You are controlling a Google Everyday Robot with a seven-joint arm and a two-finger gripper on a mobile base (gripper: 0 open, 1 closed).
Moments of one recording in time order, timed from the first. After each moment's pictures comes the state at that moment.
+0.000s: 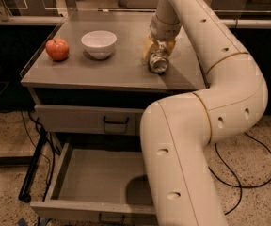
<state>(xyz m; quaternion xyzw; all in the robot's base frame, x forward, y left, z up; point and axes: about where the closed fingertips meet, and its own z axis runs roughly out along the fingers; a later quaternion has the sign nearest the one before) 0.780 -0.092 0.834 -0.19 0.97 0.07 0.11</state>
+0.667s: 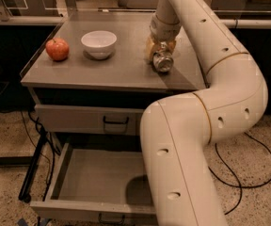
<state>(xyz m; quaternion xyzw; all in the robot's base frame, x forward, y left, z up) 0.780 -0.092 0.834 -0.19 0.97 0.07 0.11</state>
